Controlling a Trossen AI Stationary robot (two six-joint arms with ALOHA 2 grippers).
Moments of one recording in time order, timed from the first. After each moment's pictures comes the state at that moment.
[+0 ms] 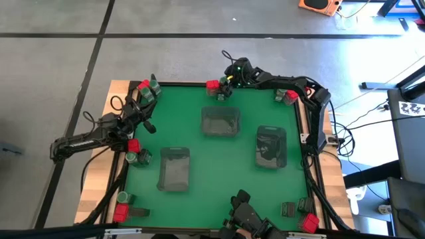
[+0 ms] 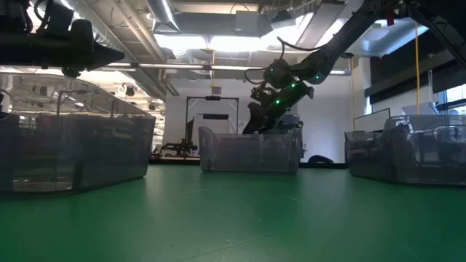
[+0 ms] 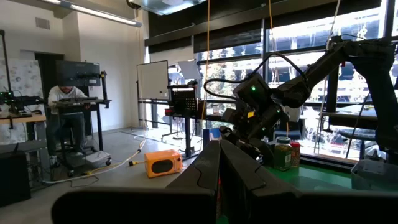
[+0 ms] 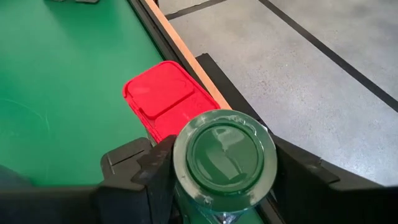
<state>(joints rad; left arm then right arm) 0.28 0.01 0.02 0.24 -0.44 0.13 -0.71 1.98 1.35 0.00 -0.19 -0.14</state>
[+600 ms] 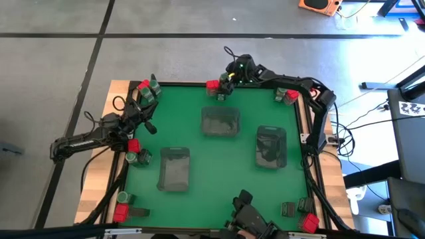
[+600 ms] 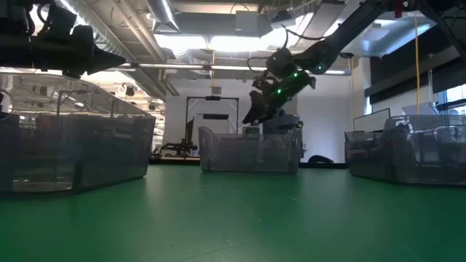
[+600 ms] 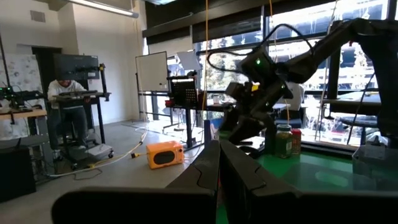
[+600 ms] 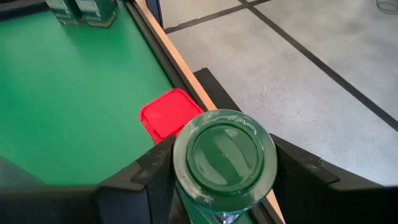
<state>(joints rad) 0.28 0.01 0.02 0.19 -0.44 0.13 -0.71 1.90 1.36 -0.03 -0.19 -0.14</state>
